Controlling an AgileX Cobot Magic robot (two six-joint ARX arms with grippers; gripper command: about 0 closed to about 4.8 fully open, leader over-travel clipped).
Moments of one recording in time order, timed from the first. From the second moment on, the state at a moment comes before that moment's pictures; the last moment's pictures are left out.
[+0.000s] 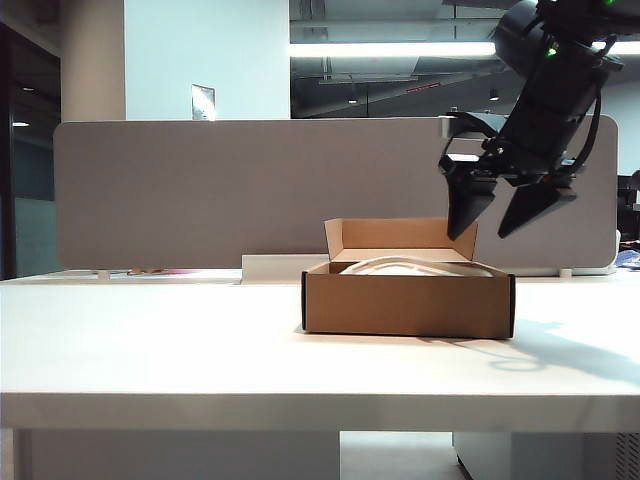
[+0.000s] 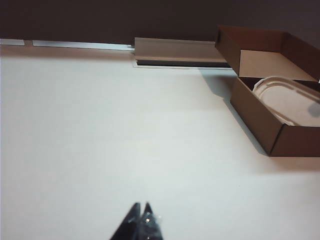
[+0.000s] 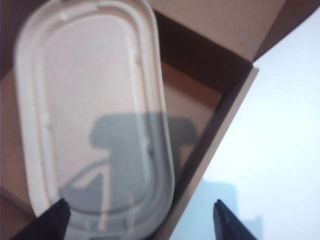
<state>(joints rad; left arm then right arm) -0.04 0.00 0.05 -0.13 0.20 -0.06 0.23 1.74 1.27 -0.37 -0.07 -0.15</state>
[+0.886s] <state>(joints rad) -0.04 0.00 0.05 -0.13 0.20 -0.06 0.06 1.02 0.83 -0.50 -0.16 -0.03</state>
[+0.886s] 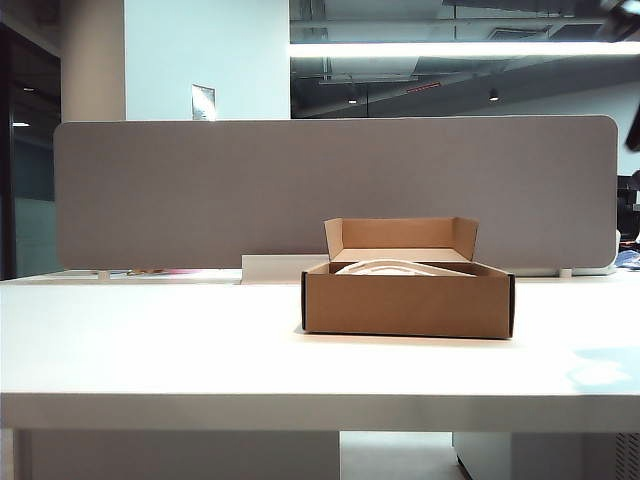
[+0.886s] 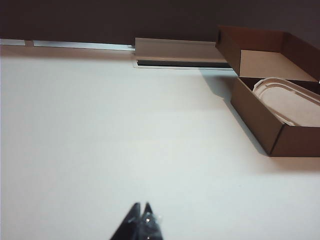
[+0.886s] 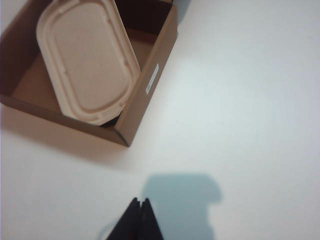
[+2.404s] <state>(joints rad) -0.04 0.00 0.05 -0.13 0.20 -0.06 0.06 0.00 0.01 -0.18 -0.09 0.18</state>
